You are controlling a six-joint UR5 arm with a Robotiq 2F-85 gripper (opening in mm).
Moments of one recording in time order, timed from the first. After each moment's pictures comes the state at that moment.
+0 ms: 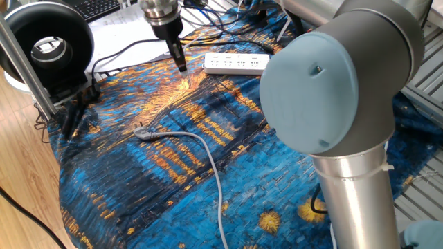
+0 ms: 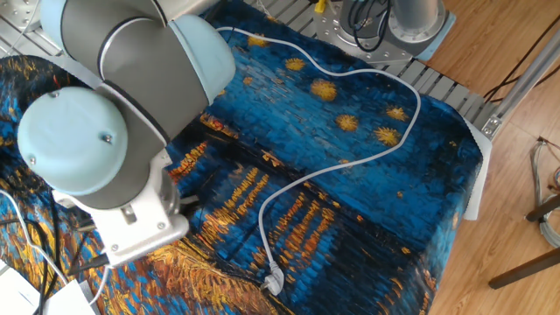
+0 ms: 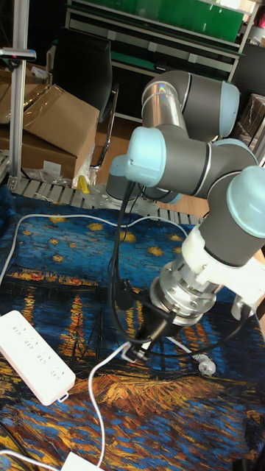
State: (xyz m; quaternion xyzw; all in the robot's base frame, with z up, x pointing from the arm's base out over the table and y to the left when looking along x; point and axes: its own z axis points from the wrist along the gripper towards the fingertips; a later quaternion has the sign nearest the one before) arm 0.706 0.029 0.099 0.55 -0.83 0.06 0.09
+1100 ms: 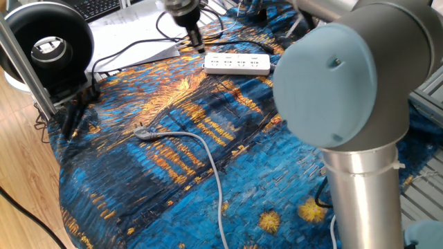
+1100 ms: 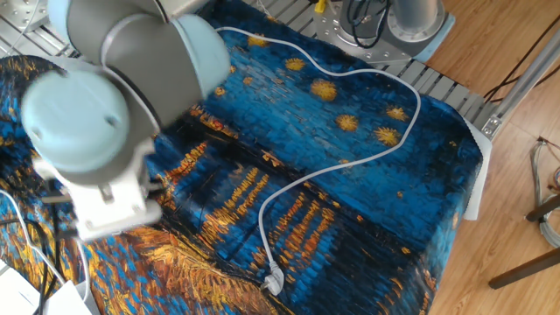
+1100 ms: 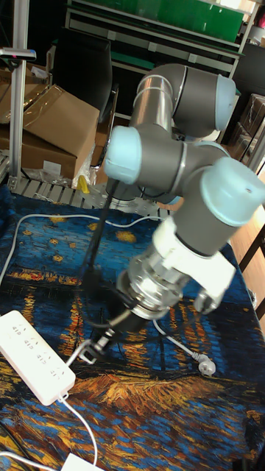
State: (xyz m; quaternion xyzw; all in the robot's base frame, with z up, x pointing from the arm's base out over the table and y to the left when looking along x) arm 0.717 -0.050 0.106 0.51 -0.85 0.13 0.08
